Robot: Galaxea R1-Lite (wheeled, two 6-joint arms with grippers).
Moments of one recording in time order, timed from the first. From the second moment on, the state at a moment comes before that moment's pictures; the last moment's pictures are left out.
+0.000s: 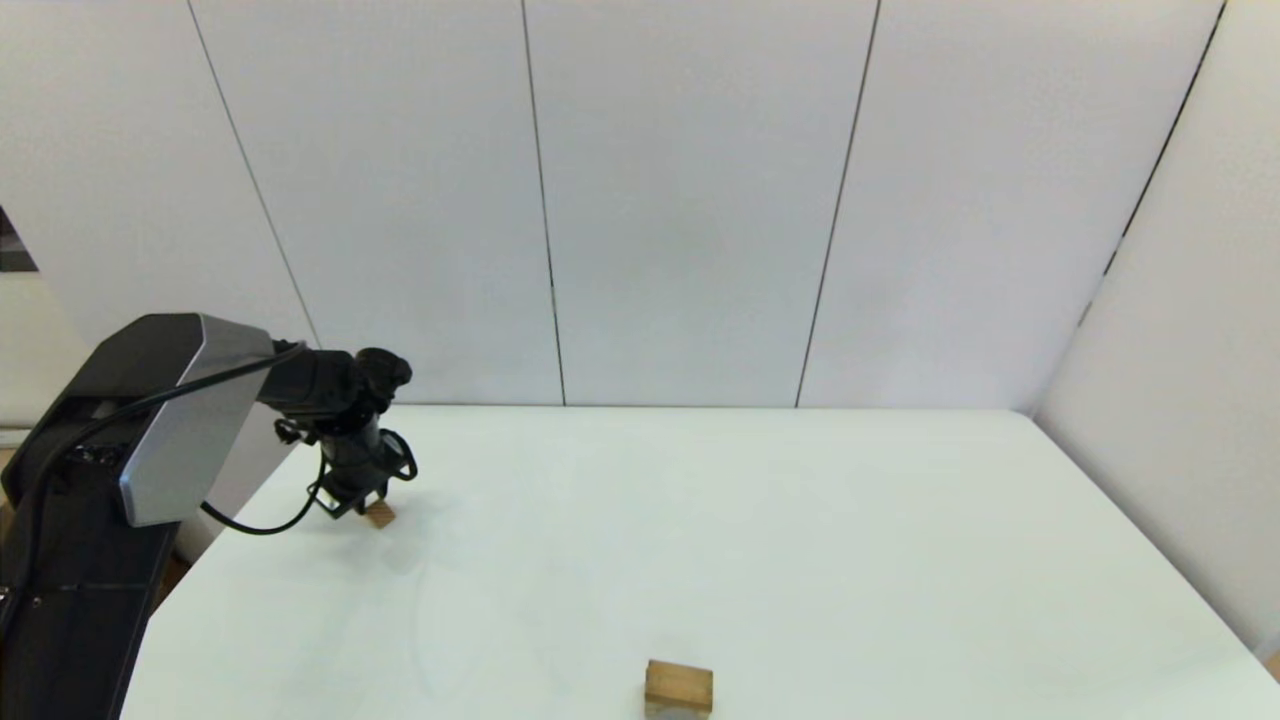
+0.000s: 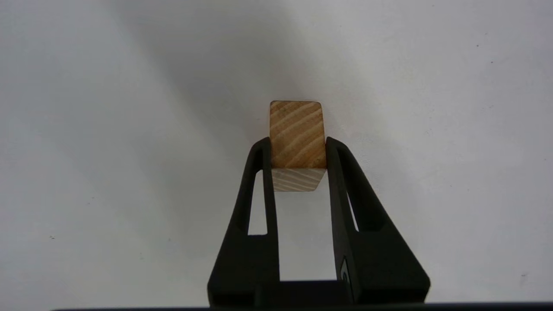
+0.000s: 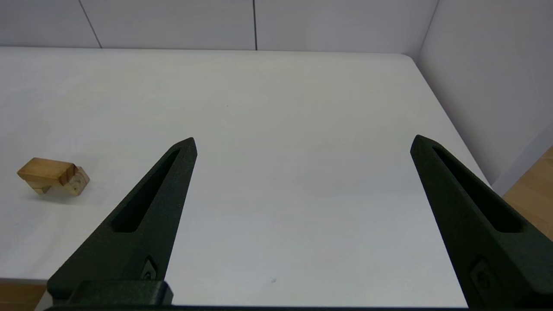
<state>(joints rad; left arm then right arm) 0.01 2.56 -1.83 0.56 0.21 -0.98 0.00 0.00 -0.05 0.13 0.00 0.00</state>
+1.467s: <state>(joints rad) -0.37 2.22 -1.84 0.77 0.13 -0.77 0.00 0.00 -0.05 0.13 0.00 0.00</state>
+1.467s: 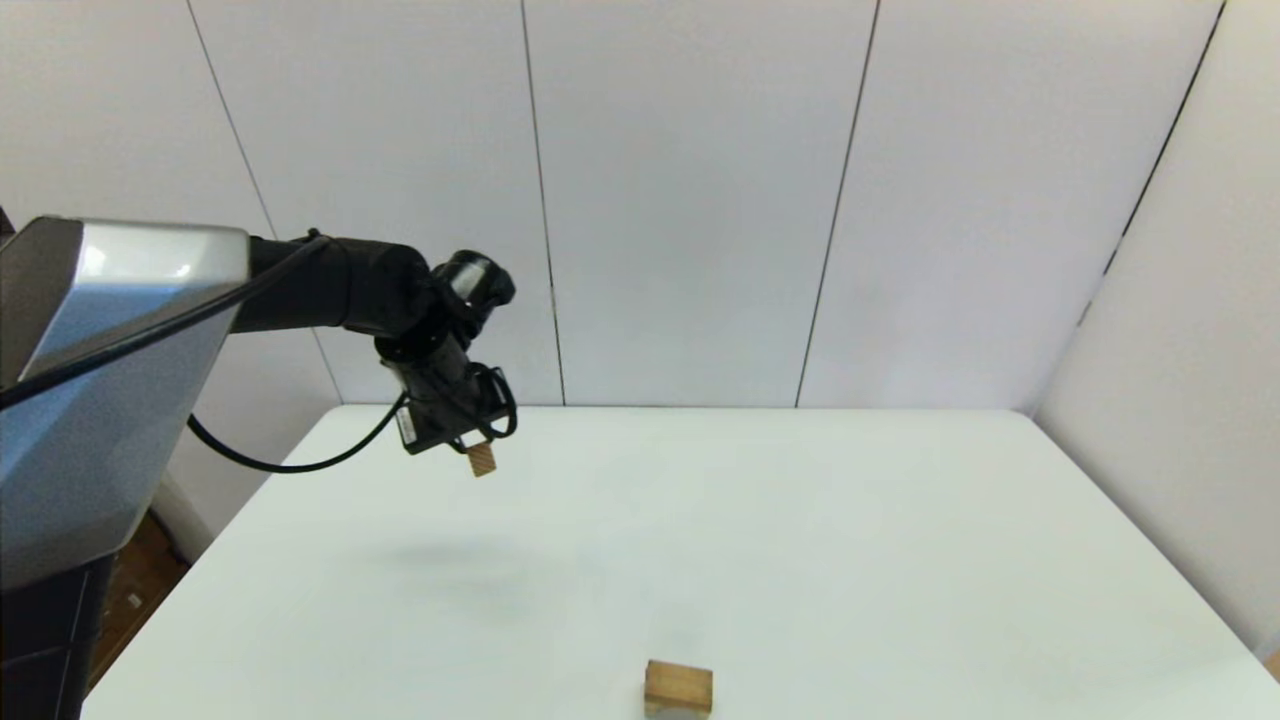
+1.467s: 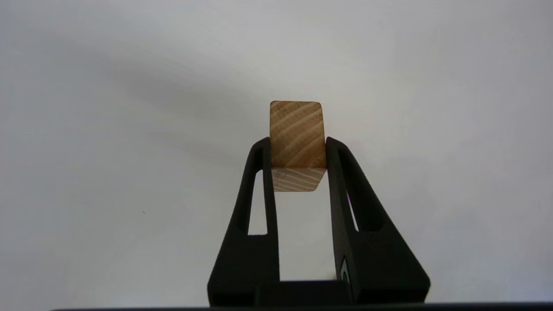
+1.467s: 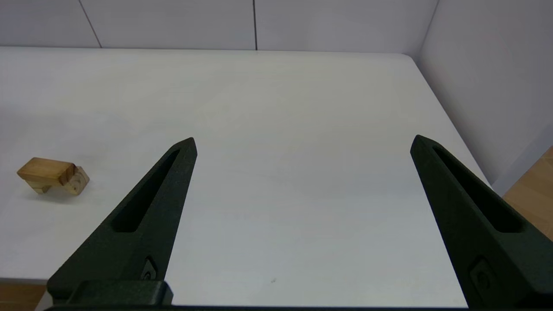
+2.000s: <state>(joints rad) -0.71 2.15 -1.84 0.79 0.00 -0.34 0.00 0.00 -0.05 0.13 0.00 0.00</state>
